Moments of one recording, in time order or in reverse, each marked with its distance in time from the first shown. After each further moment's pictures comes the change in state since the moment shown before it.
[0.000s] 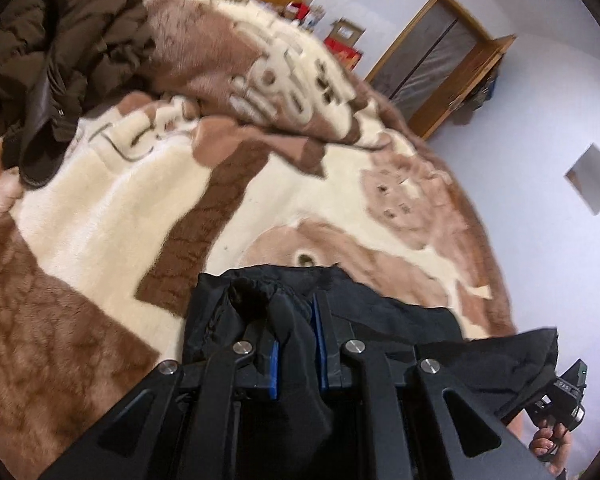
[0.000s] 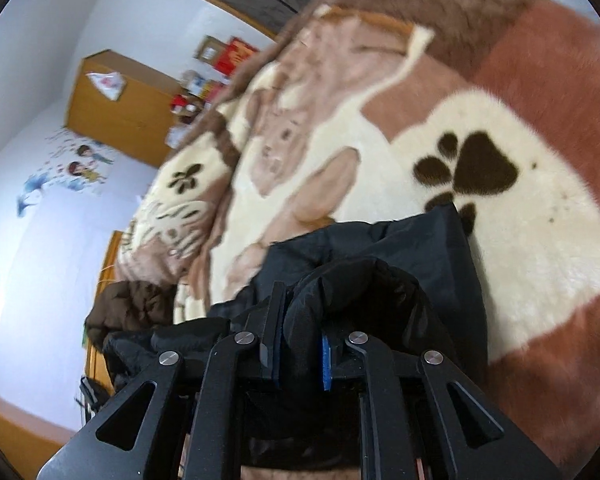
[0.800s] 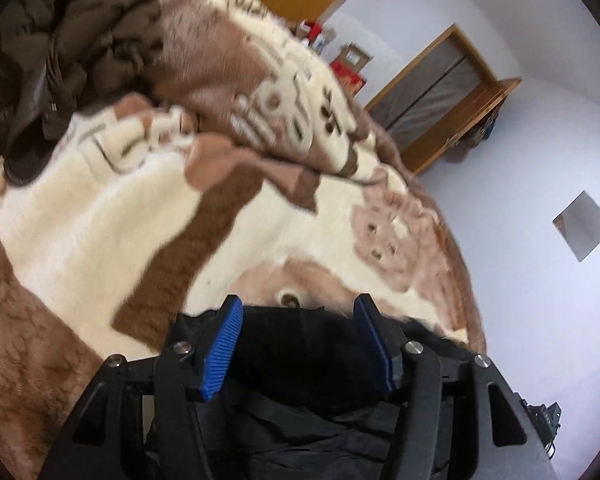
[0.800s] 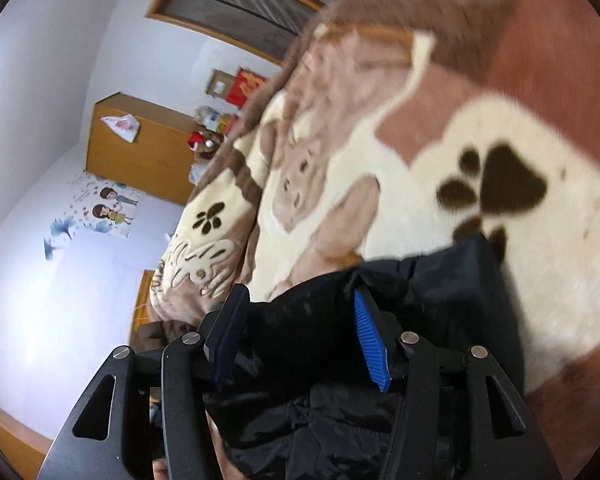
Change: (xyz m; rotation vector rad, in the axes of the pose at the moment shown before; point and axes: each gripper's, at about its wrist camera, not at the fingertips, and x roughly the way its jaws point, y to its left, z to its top) left arm -0.012 0.005 0.029 -0.109 -0.105 -0.100; right arm -0.034 0.019 0.007 0.018 -0.184 0.123
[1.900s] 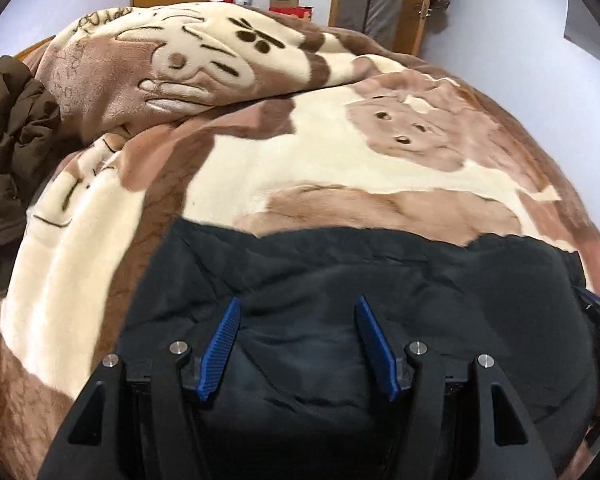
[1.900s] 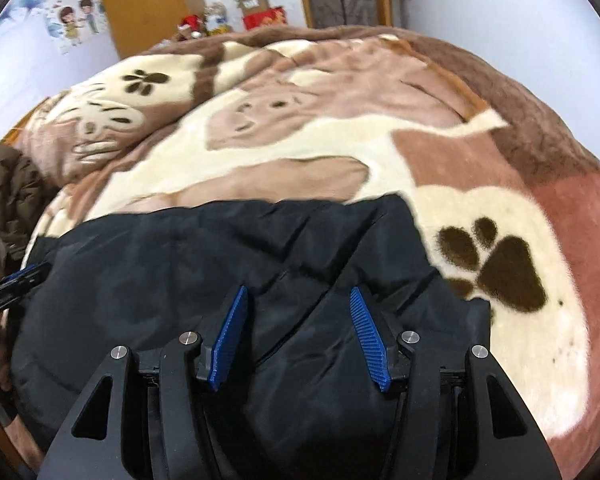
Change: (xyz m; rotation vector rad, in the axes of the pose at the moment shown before) left arm 0.132 -0.070 -0.062 0.537 0.165 0.306; right arm 0.139 0.011 -0.052 -0.599 0.149 -0.508
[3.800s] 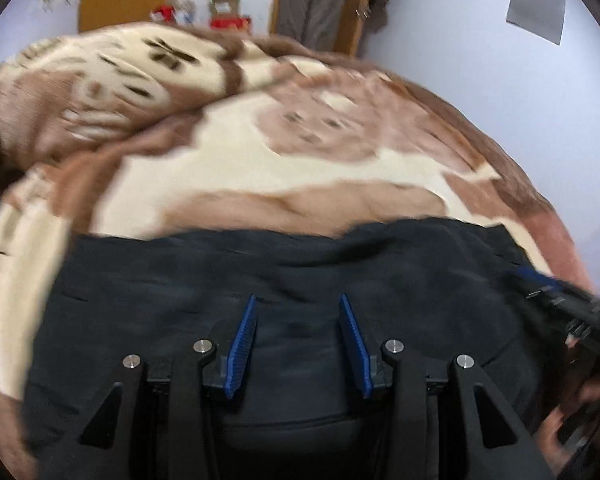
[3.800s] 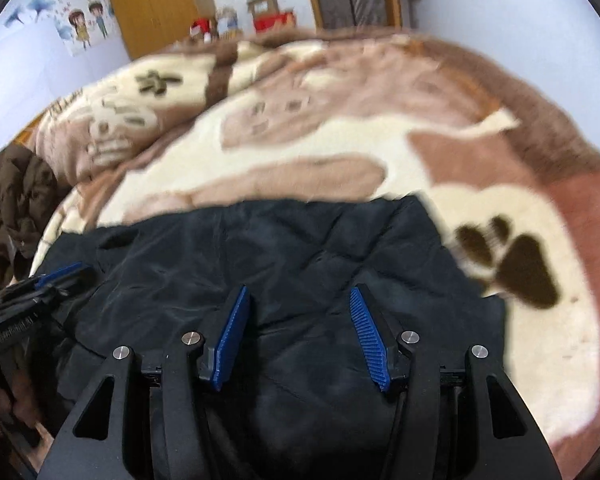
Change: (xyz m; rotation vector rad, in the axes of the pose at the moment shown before) left arm -0.027 -0.064 -0.013 0.089 -0.061 -0.166; right arm -0.033 0.002 -0.018 -0.038 -0.097 0.031
